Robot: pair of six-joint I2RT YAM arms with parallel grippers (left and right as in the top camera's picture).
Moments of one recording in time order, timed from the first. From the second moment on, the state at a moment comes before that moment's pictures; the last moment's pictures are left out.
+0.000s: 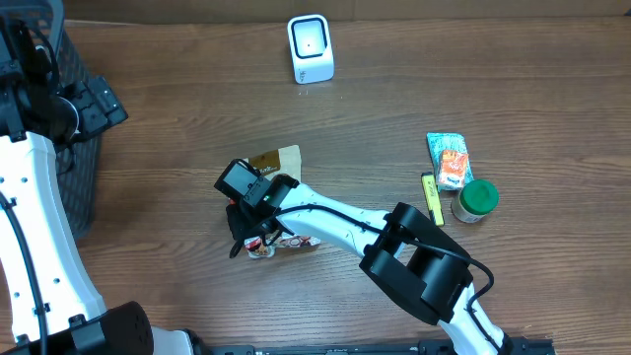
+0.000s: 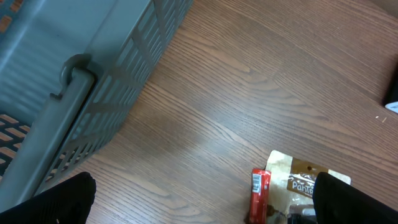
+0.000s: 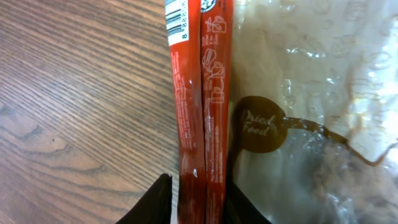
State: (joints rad) left arm 0.32 1.63 1.92 -1.38 -0.03 -0.26; right arm 0.98 2.20 1.58 -0.57 -0.17 0.70
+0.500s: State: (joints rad) left arm 0.32 1.63 1.92 -1.38 -0.03 -0.26; right arm 0.98 2.20 1.58 -0.59 -0.18 0.69
